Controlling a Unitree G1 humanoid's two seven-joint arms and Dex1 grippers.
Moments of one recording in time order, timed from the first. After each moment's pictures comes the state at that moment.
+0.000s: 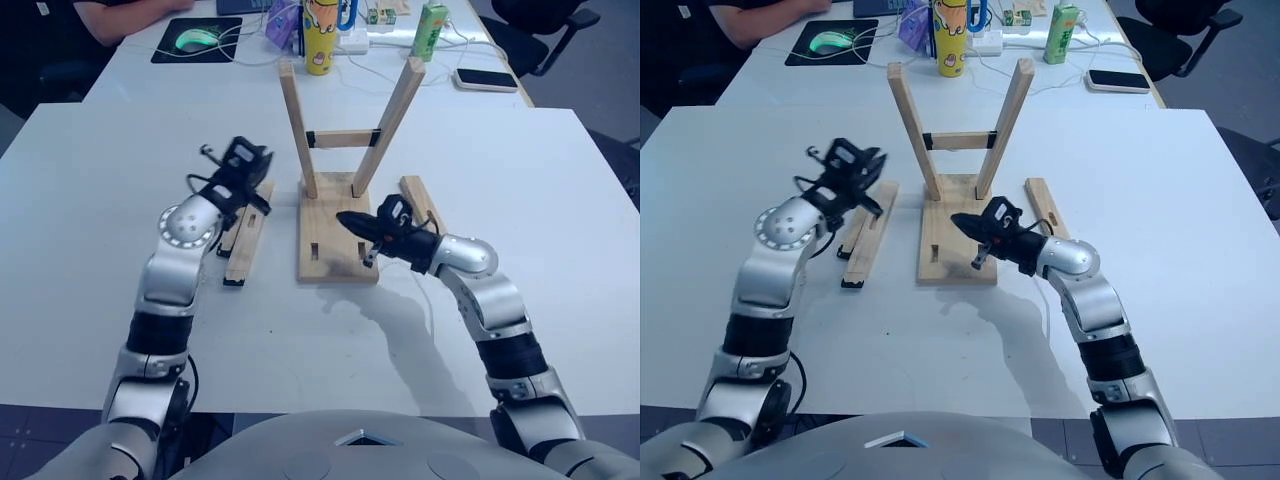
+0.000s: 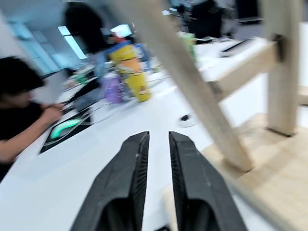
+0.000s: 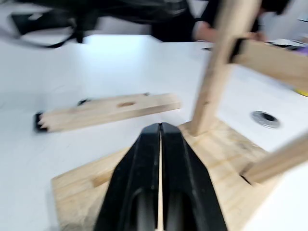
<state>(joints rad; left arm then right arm) -0.27 0.31 -0.01 -0.23 0.08 0.43 -0.38 -0.19 -0.34 0.13 -0.15 0.24 0.32 0.71</state>
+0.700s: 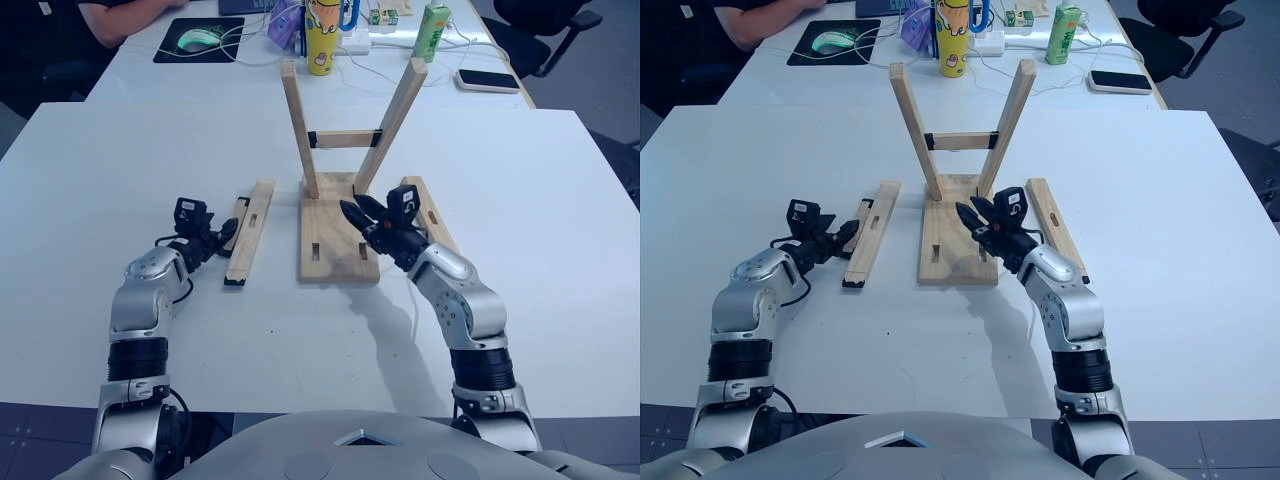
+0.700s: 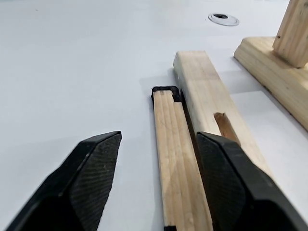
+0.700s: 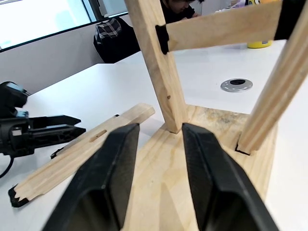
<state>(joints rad) -0.17 0.31 0.14 0.07 -0.17 0.56 -0.45 -0.16 -0.13 0.06 -0.18 0.34 0.52 0.44</state>
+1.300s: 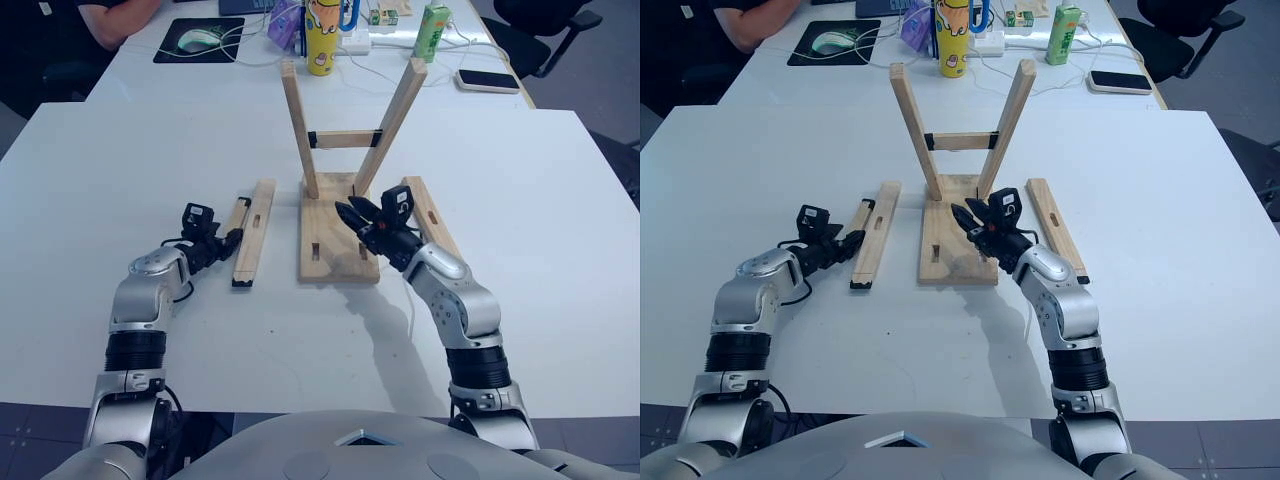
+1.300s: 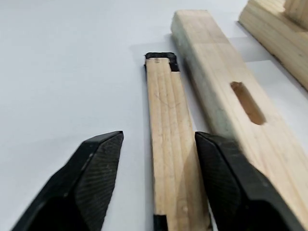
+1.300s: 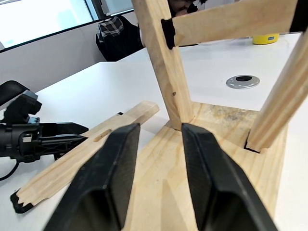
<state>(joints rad) -0.24 0.36 0.10 0.14 -0.18 0.66 -0.44 -0.16 -0.12 0.08 -0.17 0.33 0.52 0.43</state>
